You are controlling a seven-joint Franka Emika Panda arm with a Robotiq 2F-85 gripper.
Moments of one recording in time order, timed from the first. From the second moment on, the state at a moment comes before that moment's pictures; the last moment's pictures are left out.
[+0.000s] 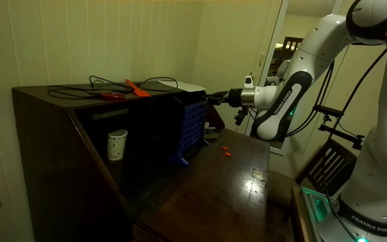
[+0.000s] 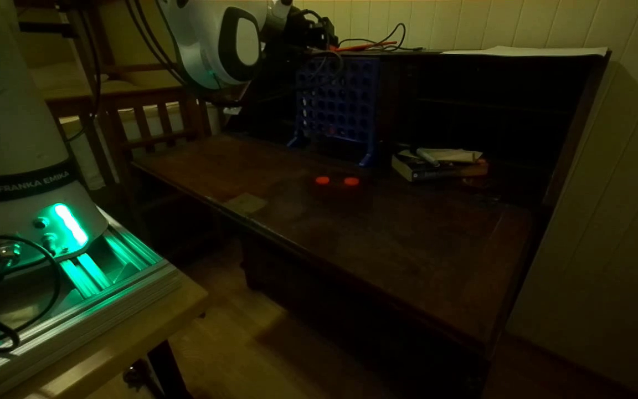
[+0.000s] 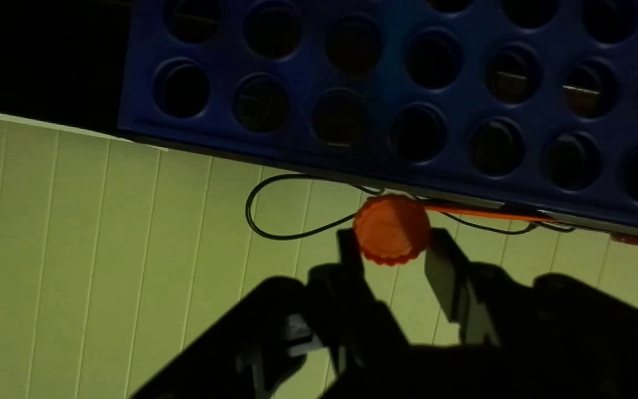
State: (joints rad) arm -0.26 0.21 -0.24 -2.61 -0.49 4.21 0.01
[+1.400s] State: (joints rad) arm -0.26 0.25 -0.21 -2.55 -0.49 4.21 0.01
